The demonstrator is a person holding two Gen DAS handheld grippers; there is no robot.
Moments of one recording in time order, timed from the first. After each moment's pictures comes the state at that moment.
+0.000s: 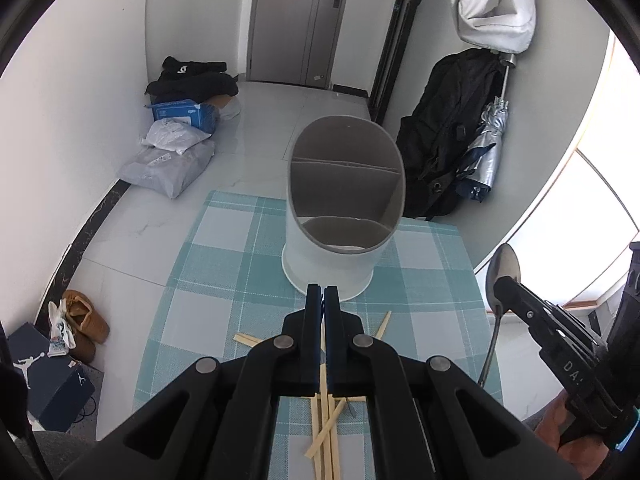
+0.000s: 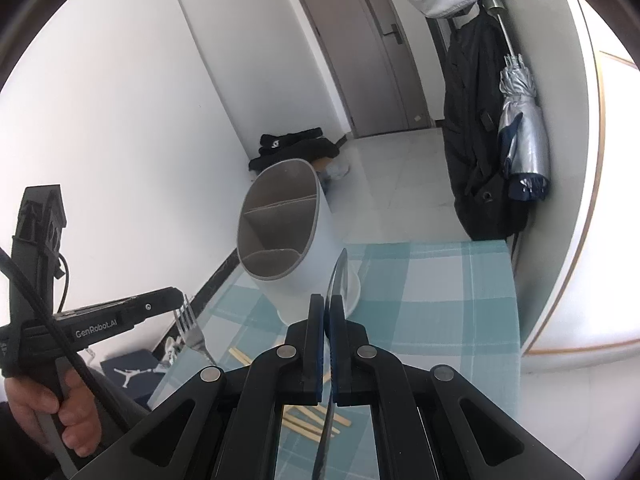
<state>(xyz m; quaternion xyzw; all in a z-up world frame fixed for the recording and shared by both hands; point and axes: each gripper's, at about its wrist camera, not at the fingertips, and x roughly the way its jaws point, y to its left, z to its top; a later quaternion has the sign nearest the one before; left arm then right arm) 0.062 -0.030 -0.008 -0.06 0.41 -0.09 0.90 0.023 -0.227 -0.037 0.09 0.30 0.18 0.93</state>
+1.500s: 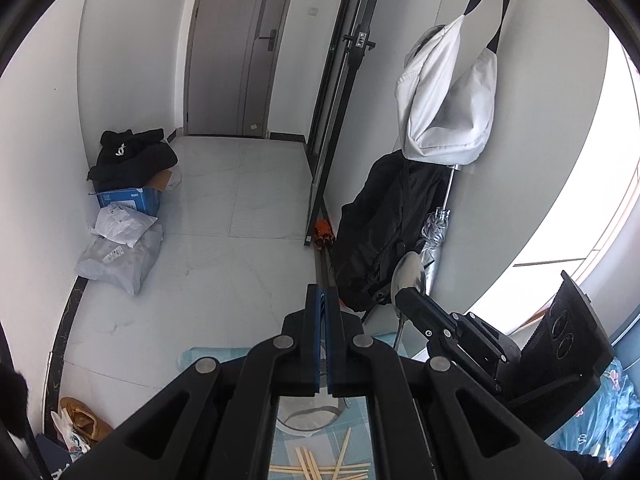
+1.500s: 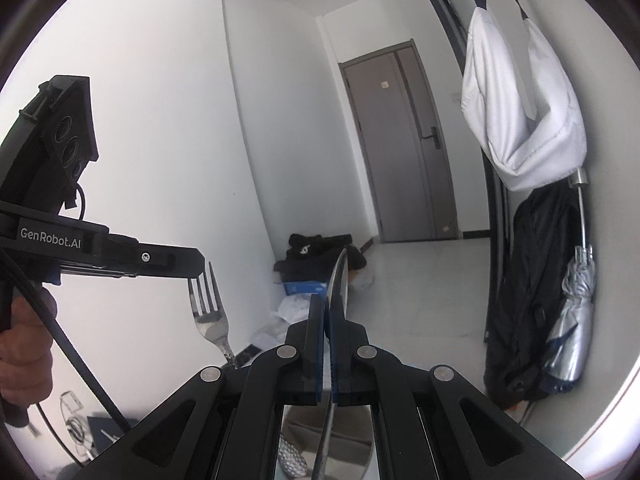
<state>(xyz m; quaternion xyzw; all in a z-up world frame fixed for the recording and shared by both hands) 0.175 -0.012 0.150 -0.05 0.35 -0.20 0.91 0.128 -0.174 0.101 0.06 0.12 0.22 0.97</state>
